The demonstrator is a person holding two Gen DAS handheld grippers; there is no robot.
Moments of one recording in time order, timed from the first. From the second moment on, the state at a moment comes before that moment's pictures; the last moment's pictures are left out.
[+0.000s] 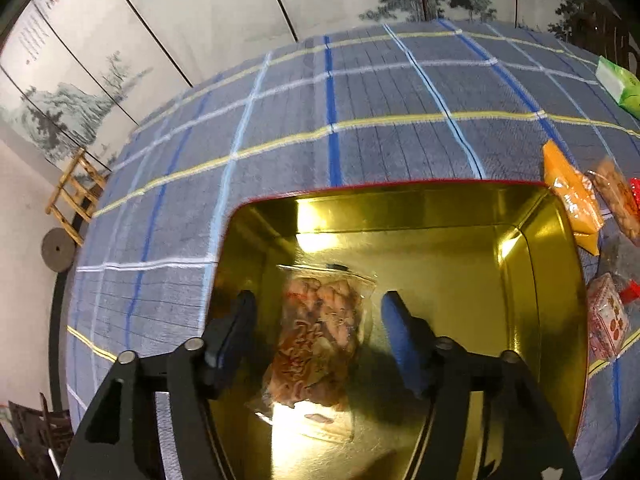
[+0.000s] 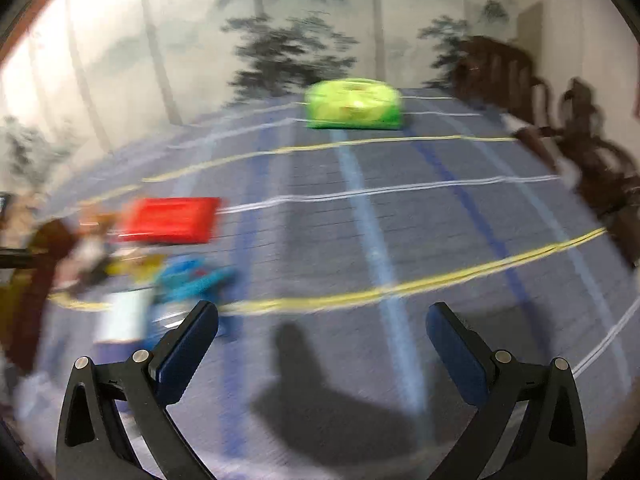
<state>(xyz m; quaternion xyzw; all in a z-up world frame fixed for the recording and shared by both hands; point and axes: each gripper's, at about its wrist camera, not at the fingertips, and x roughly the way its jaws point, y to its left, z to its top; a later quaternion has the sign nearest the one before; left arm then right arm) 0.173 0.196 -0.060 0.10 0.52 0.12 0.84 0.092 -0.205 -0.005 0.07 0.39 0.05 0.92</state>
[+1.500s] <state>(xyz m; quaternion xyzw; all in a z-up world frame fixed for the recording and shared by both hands) -0.093 0.197 -0.007 -0.11 0.42 0.10 0.89 0.121 -0.013 0.051 0.12 0.47 0.29 0.82</state>
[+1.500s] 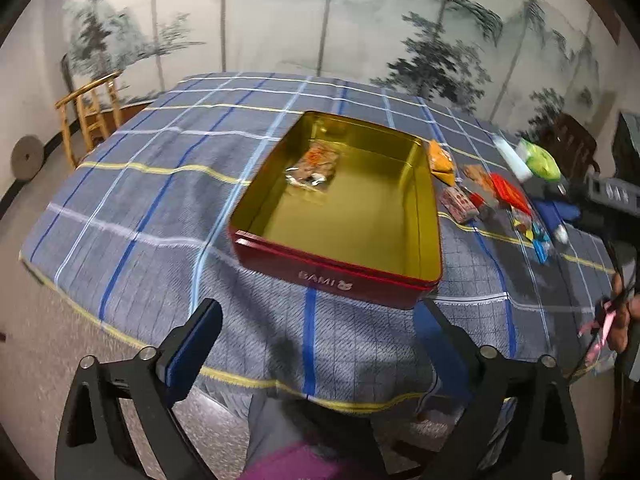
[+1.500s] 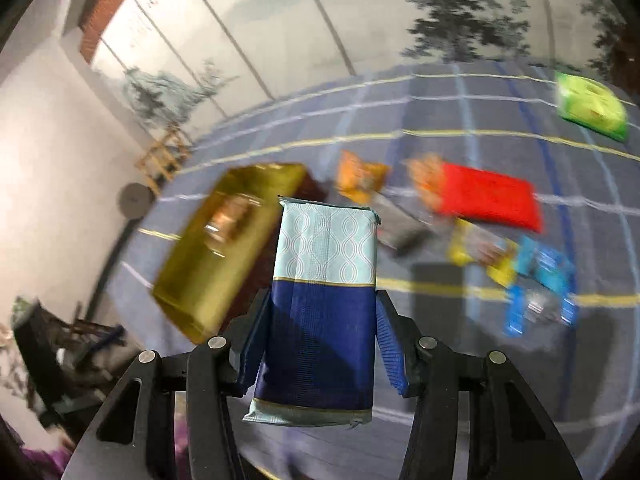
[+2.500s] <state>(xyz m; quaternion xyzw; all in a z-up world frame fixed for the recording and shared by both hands) -0.138 0.202 -0.034 -0.11 0.46 0.16 0.87 0.208 0.169 -0.004 0.05 0.54 0.28 0.79</state>
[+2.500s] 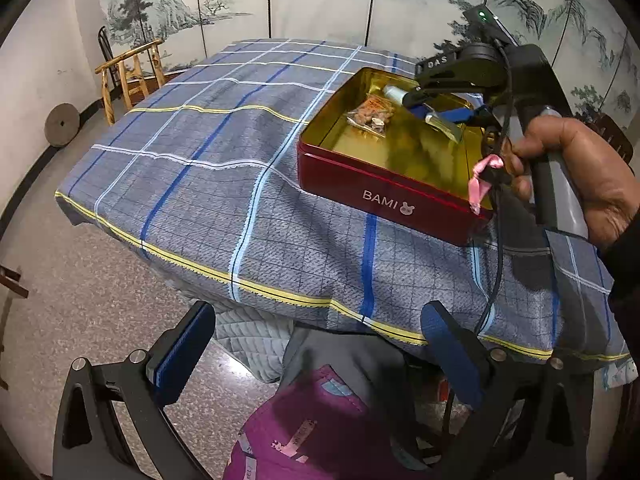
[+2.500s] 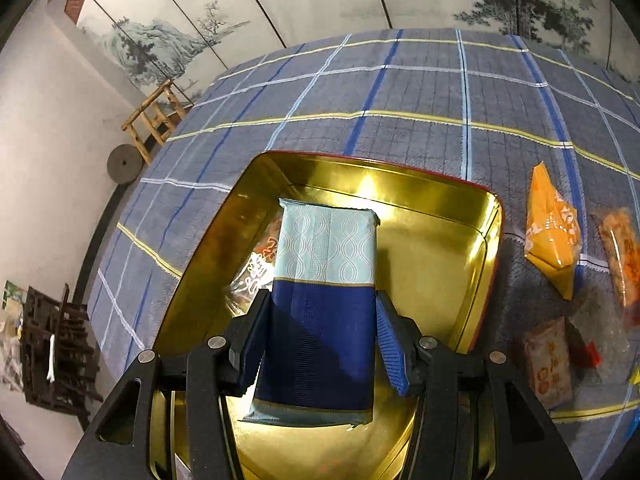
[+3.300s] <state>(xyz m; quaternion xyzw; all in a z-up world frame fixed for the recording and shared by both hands) -0.133 0.182 -0.030 -0.08 0.47 0.11 0.87 0.142 0.100 0.034 0.06 0.43 0.31 0.85</state>
